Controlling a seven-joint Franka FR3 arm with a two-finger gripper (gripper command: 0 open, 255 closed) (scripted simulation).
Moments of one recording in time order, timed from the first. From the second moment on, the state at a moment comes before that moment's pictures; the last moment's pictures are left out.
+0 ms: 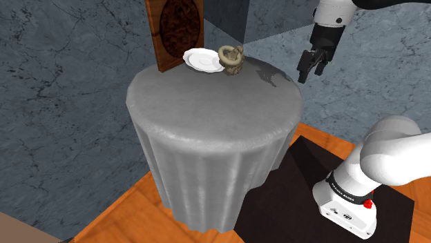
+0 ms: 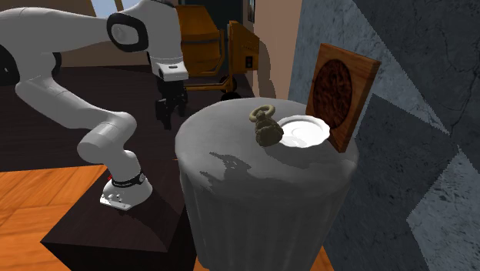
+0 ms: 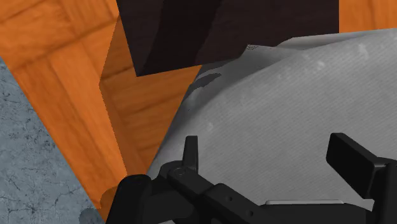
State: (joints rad) arm 0.01 -0.83 -0.05 -2.40 -0.06 1.52 0.14
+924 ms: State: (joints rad) arm -0.11 -0.51 0.15 -2.20 0.02 1.81 0.71
